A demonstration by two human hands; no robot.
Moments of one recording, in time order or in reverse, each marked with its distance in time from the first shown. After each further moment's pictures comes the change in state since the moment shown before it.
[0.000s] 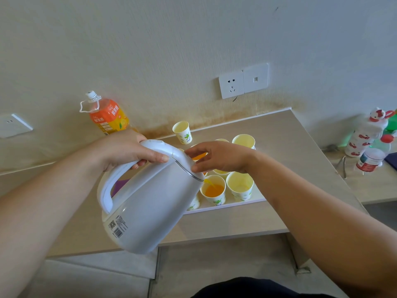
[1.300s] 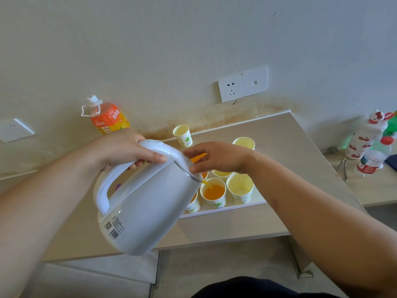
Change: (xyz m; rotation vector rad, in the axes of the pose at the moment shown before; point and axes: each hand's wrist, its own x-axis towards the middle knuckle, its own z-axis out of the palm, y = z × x) left_hand -0.002 0.001 -0.007 0.038 0.021 0.017; right_hand 0.008 0.000 -0.003 -0.038 -0.016 -0.028
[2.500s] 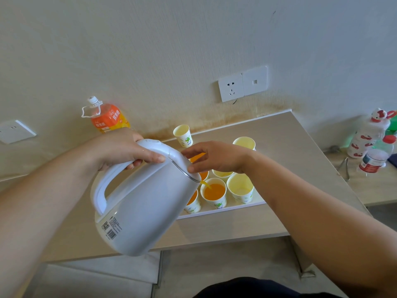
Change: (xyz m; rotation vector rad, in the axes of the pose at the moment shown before) left_hand -0.001 0.003 -0.002 0.009 0.006 -0.001; right_hand -0.001 -0.005 0.001 -0.026 0.004 -0.030
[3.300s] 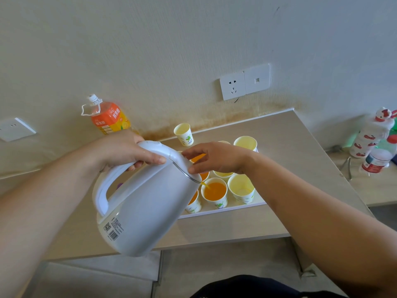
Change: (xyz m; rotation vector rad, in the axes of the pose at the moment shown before) left_hand 0.008 -0.004 0.004 0.003 0.018 -0.040; right_hand 0.002 0.000 0.001 -0.010 0.004 0.032
